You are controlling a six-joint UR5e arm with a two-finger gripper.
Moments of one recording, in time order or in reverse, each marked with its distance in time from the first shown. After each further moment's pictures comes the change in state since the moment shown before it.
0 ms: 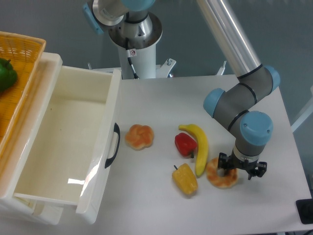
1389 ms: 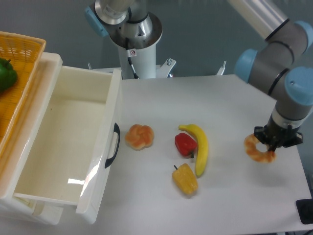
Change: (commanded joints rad) arm 0.140 0.132 0.183 -0.391 -0.086 0.146
